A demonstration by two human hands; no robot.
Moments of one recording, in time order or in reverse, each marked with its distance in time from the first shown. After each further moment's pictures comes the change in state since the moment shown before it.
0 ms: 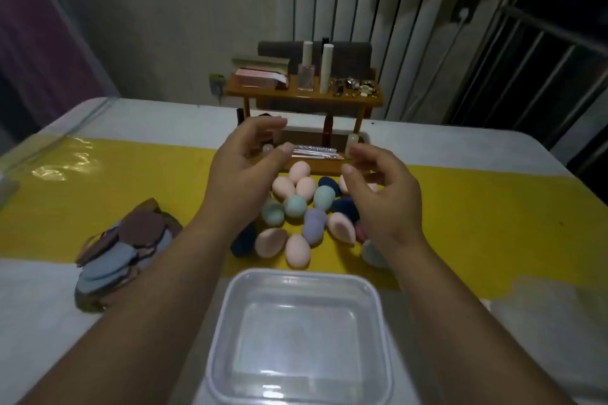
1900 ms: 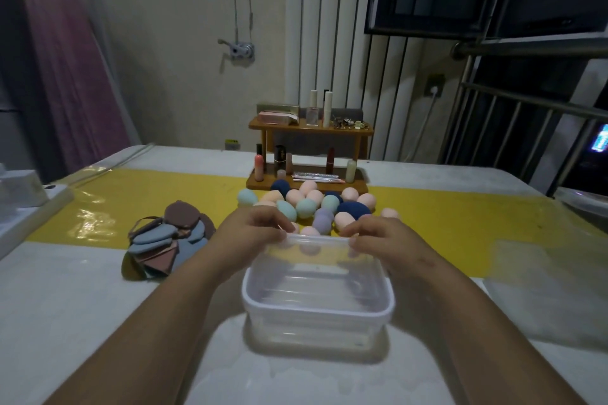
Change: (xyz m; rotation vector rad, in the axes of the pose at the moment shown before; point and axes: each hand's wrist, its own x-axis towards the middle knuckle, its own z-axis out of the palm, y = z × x) left_hand -0.099 -0.023 -0.038 0.132 -0.288 -0.191; right_hand -0.080 -0.009 -0.042 -0.055 -0.597 0.275
